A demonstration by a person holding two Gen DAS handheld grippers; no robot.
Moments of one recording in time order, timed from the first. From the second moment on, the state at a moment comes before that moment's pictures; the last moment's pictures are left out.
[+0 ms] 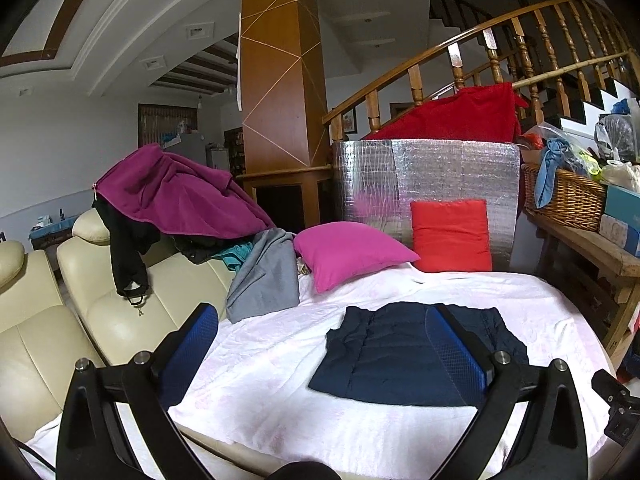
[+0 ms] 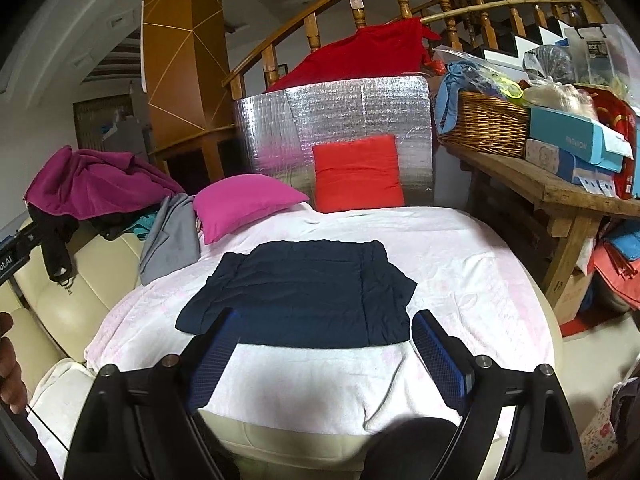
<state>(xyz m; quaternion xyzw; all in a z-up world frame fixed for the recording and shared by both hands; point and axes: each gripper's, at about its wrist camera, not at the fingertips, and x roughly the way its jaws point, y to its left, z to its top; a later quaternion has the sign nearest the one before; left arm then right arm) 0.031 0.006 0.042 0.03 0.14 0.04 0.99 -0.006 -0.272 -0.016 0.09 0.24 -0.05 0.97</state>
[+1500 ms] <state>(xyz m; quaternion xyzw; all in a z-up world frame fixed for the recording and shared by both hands) 0.023 0.007 0.043 0.02 0.14 0.03 0.99 -0.009 -0.264 -0.016 0.10 0.23 -0.06 0.97</state>
